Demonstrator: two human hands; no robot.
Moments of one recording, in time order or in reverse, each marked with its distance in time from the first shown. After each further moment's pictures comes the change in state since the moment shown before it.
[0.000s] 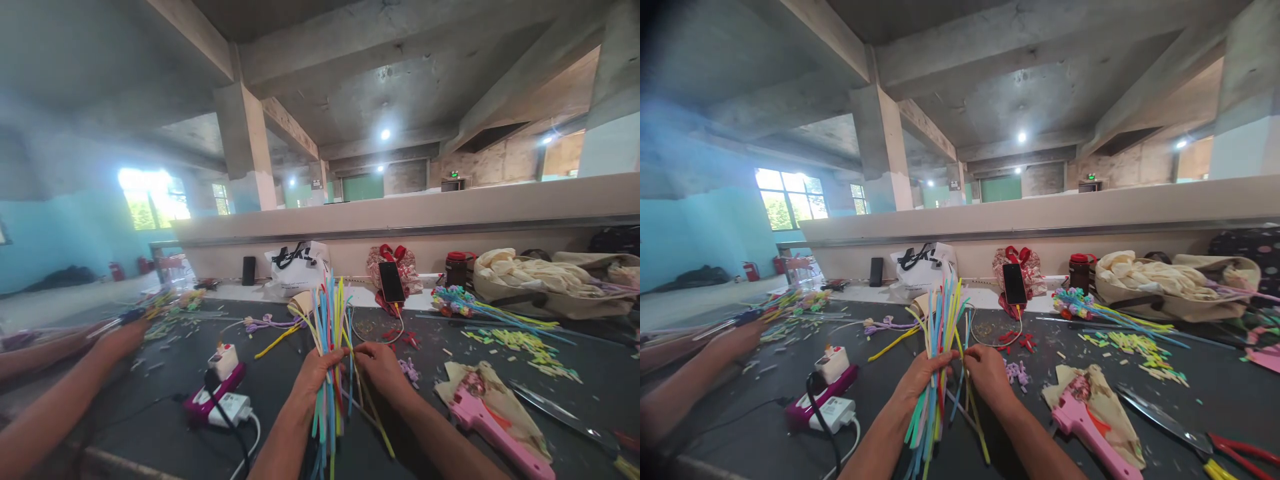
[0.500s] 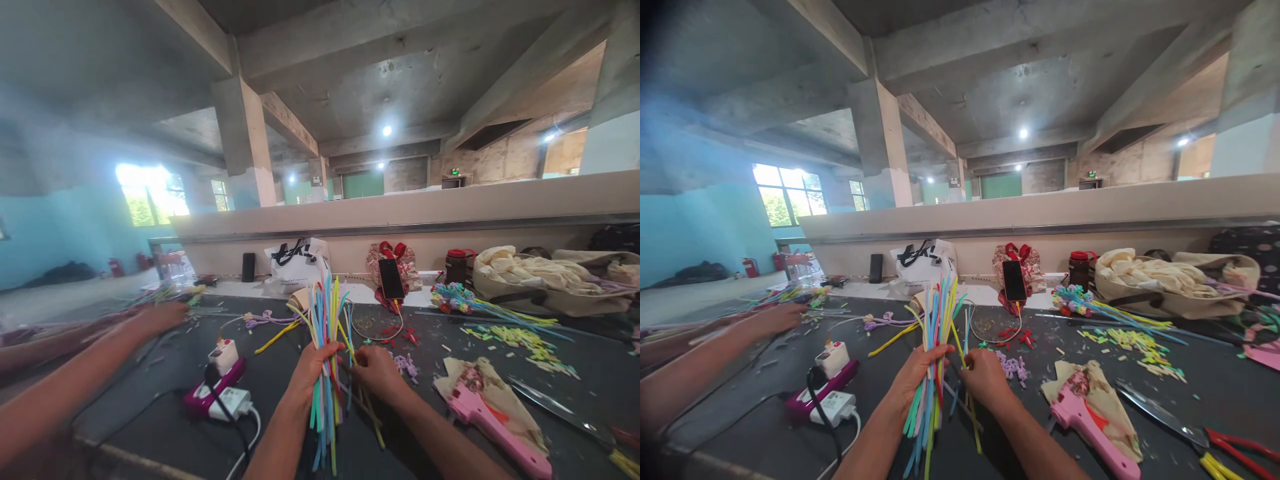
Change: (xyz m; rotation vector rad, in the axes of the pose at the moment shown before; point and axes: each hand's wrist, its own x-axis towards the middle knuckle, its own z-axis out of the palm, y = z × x) left_hand -0.008 0.008 0.002 -0.006 0.073 0.060; right_hand 0.000 0.005 0.005 -0.296 -0.025 0.006
